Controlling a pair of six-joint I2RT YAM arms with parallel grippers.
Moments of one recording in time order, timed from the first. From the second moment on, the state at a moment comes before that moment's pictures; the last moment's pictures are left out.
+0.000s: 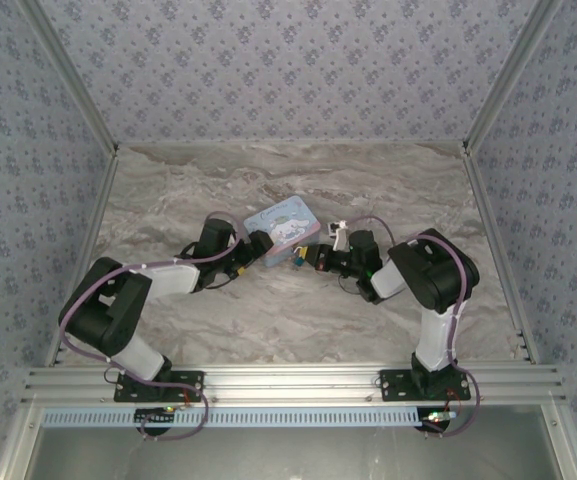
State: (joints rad) left arm -0.50 1.57 0.63 0.23 0.26 -1.04; right arm 0.48 1.91 0.53 1.04 -0.53 0.80
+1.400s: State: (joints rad) left arm -0.50 1.08 0.43 0.07 -0.03 -0.96; right arm 0.41 1.06 0.45 0.04 -0.41 0.45
